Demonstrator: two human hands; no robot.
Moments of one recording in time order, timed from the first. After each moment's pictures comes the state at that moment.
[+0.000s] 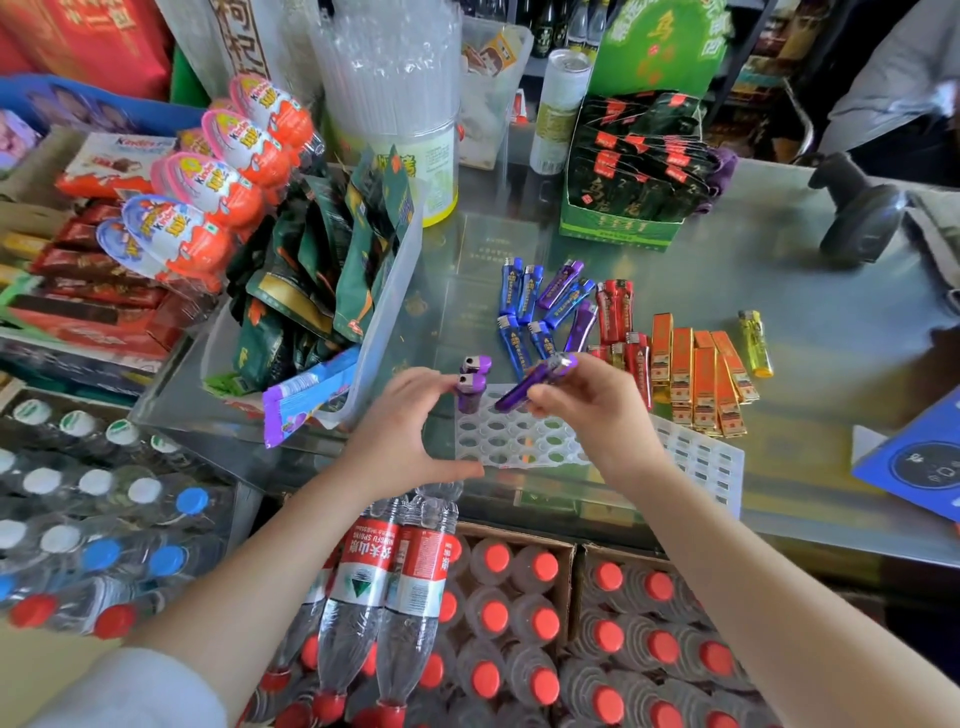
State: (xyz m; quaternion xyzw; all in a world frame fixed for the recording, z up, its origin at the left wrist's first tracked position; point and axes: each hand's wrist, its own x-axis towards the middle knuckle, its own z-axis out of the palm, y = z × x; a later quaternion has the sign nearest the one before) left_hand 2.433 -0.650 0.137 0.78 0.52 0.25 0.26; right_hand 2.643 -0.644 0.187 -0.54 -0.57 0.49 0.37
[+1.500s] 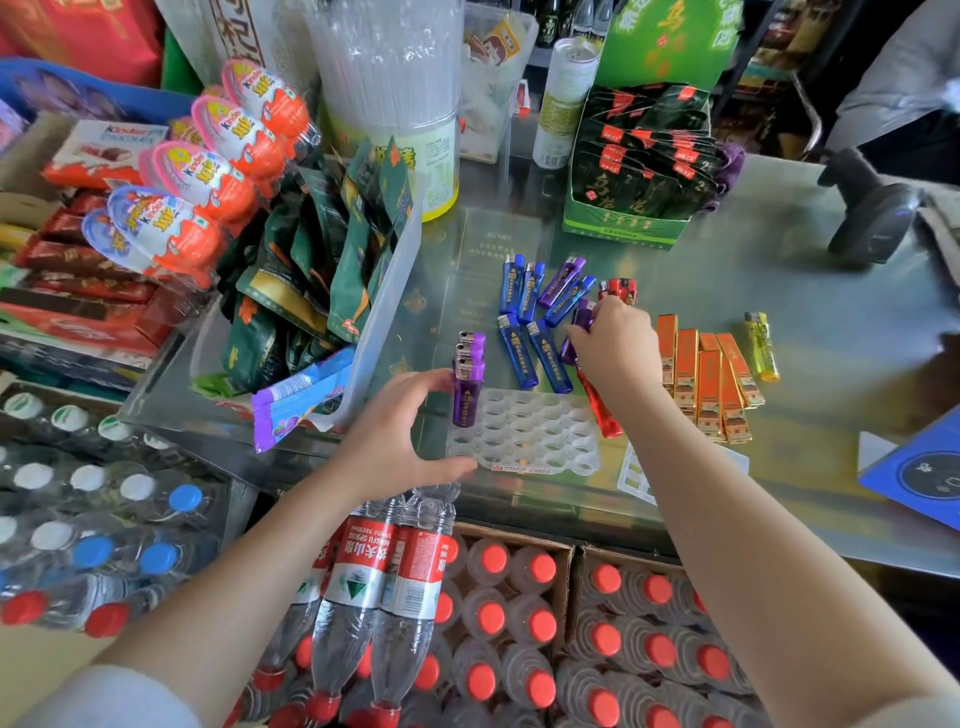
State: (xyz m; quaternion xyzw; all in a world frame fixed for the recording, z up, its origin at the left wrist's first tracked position) left_hand 2.431 -0.650 0.141 0.74 0.53 0.26 0.33; right_hand 2.652 -0.558 0.166 -0.76 -0.61 0.15 0.16
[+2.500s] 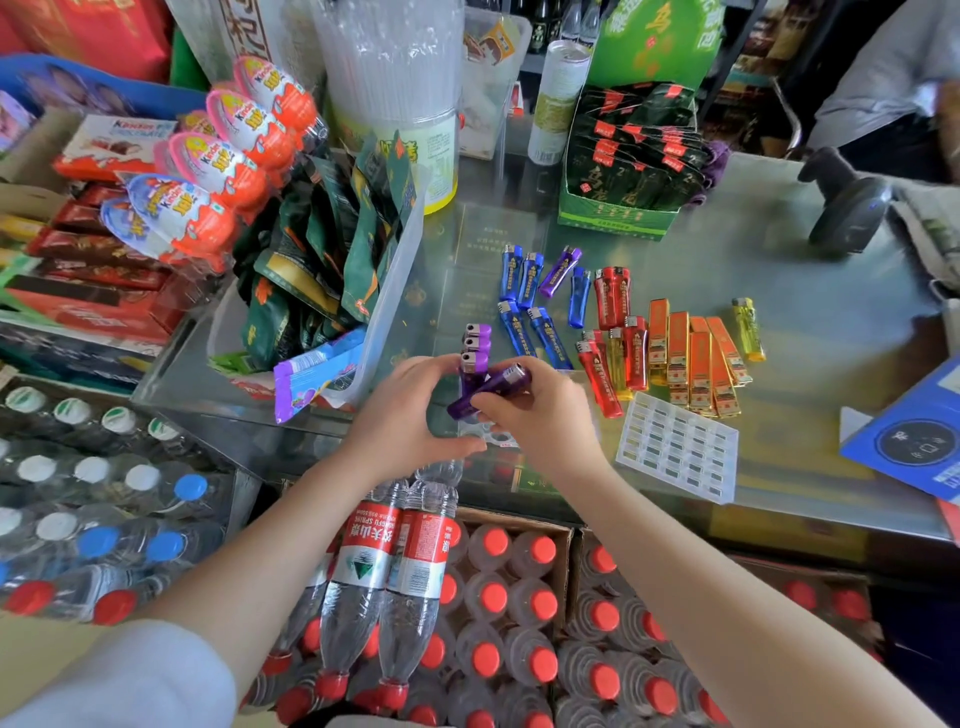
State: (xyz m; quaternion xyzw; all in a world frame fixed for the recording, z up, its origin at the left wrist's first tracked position) left_hand 2.436 -0.653 0.139 0.77 0.53 0.27 0.25; right_hand 2.596 -0.664 0.179 -0.61 -0.61 0.40 0.32
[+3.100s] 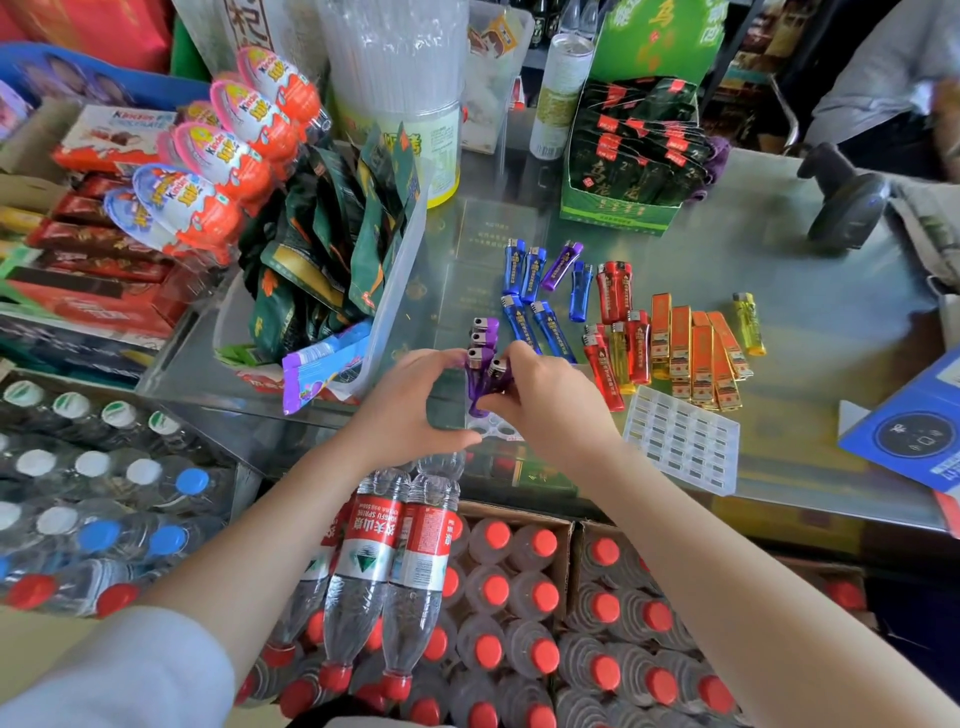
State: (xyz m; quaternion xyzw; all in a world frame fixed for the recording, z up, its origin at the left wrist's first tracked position) left_hand 2.428 -0.646 0.134 0.76 0.53 0.23 0.30; right_hand 2.597 -0.657 0.196 -0.59 -0.78 0.17 0.08
